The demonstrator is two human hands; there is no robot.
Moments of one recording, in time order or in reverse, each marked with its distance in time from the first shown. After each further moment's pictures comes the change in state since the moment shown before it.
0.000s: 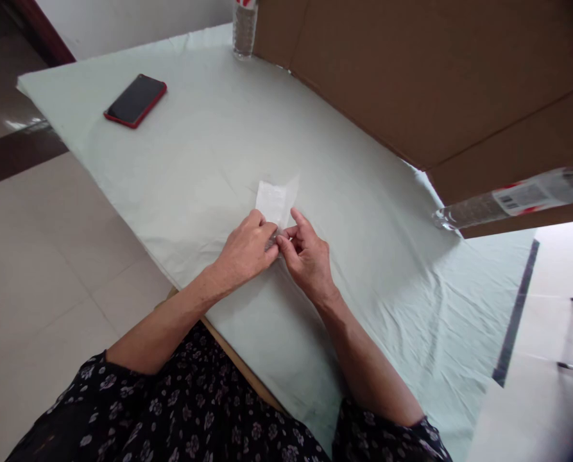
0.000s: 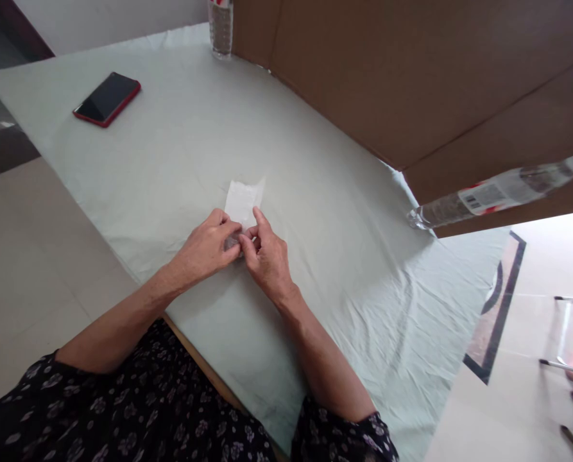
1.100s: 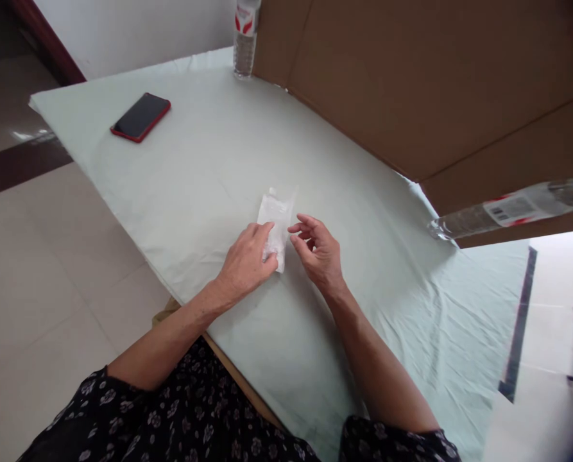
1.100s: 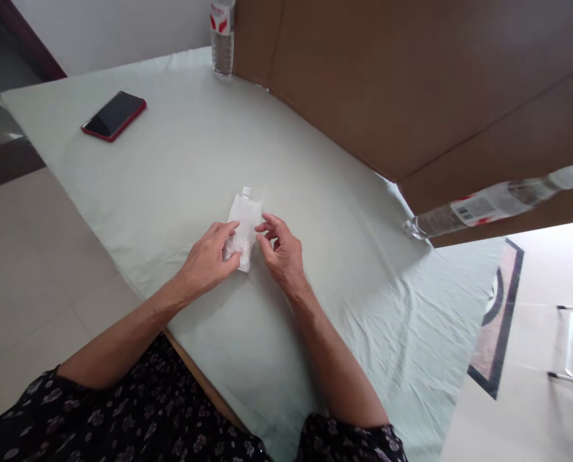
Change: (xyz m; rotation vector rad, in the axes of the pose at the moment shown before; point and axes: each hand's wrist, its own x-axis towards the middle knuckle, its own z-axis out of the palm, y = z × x) left_hand -0.002 -0.004 0.017 -0.180 0.136 -0.076; right_hand 0.024 0.030 -0.015 0.116 0.076 -0.005
